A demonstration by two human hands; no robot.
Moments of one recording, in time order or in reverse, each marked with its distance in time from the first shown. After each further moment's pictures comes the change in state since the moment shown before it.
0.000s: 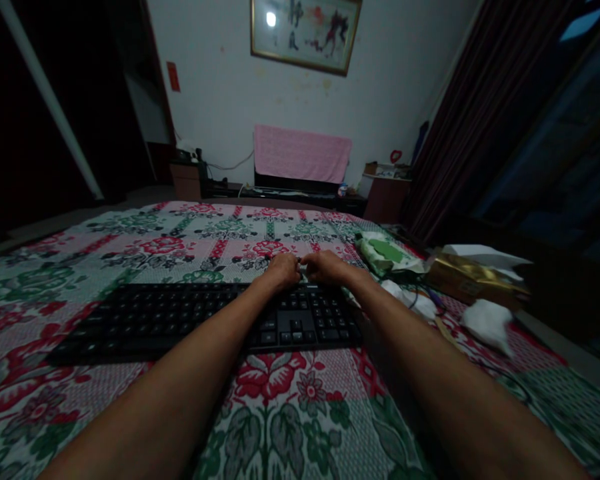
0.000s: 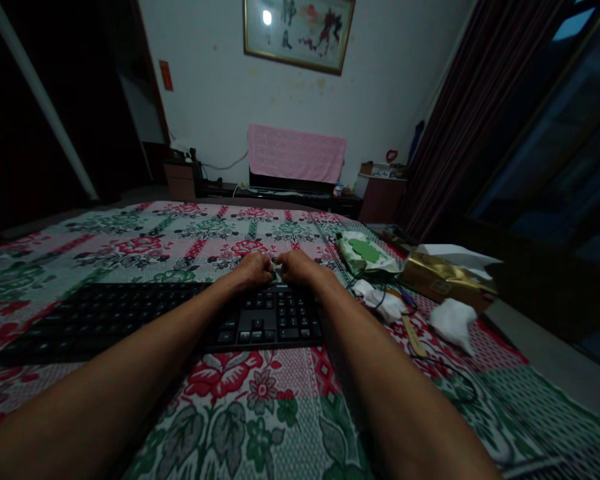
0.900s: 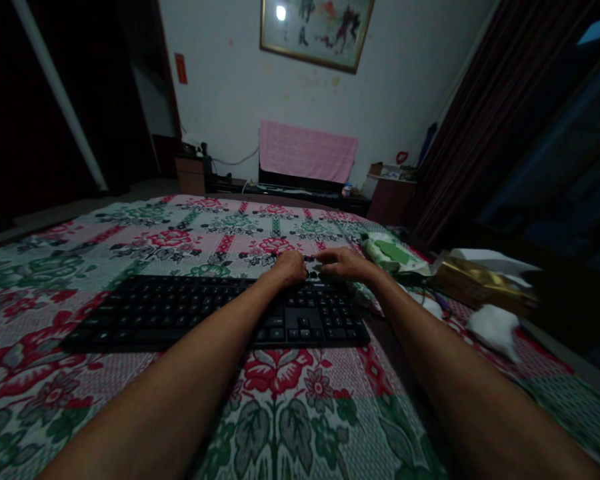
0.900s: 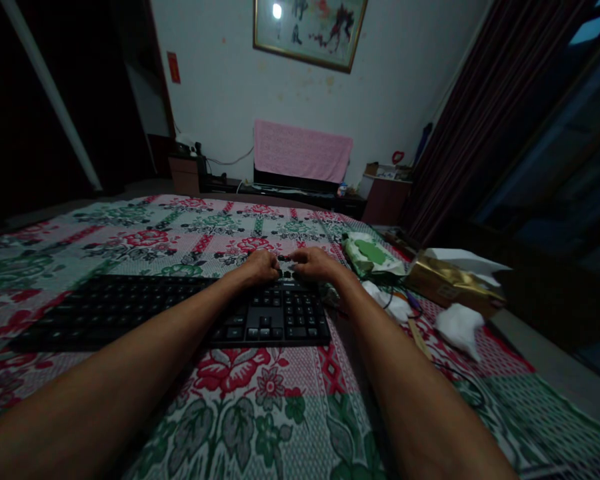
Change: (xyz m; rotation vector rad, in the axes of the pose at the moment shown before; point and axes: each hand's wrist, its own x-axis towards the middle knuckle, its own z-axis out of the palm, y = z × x) left_hand -0.006 0.000 -0.005 -0.114 -0.014 -0.031; right_hand -0.011 0.018 -0.006 0.418 0.036 0.017
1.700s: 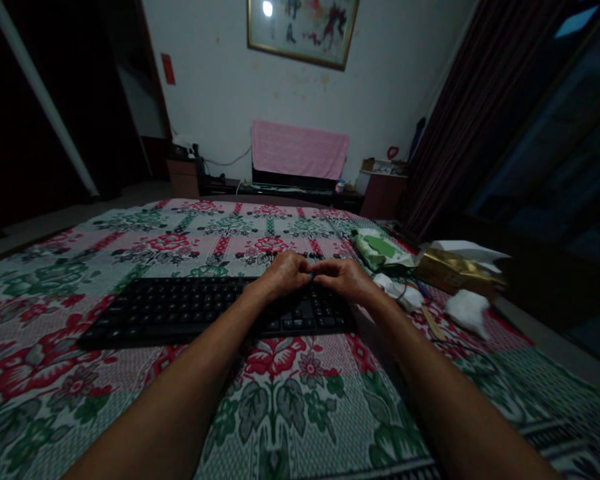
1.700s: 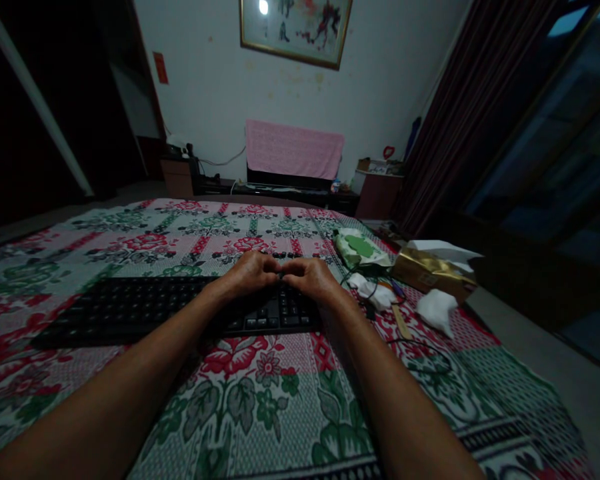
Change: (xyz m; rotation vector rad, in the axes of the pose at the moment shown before) left_hand -0.045 0.012 -0.017 -0.187 0.117 0.297; right_hand -0.062 -0.040 0.021 0.192 0.235 -0.078
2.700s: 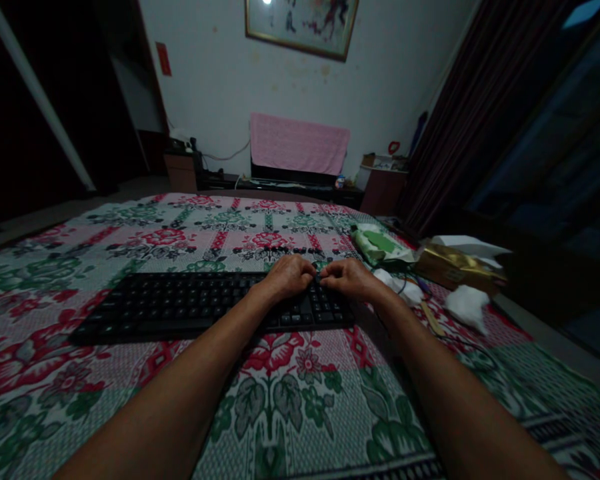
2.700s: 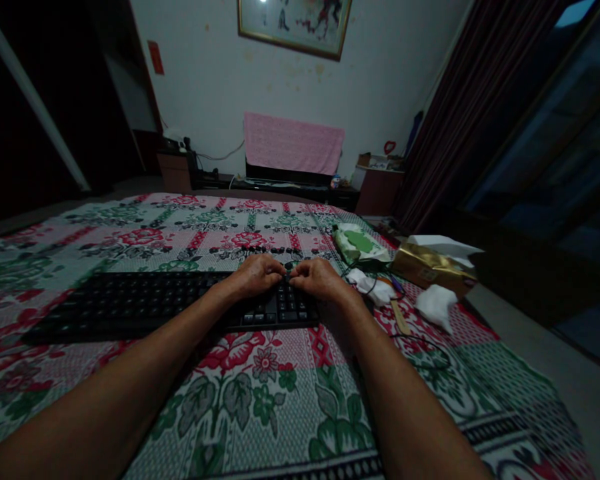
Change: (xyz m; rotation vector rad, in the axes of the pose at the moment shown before) left_hand 0.000 0.004 0.016 0.157 -0.058 0.005; right_hand -0.008 0.015 -0.011 -0.191 -0.121 0.179
